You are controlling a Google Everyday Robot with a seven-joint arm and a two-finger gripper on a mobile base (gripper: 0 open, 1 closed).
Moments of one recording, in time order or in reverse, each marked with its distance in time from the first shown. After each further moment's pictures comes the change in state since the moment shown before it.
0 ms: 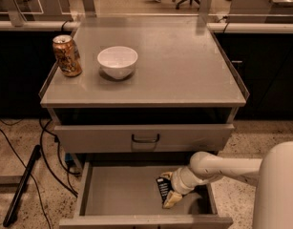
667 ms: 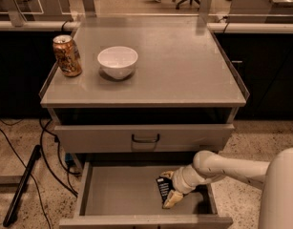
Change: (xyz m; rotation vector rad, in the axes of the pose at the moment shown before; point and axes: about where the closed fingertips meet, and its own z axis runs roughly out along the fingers) arm -0.003 0.000 -0.005 -0.010 -0.056 0.016
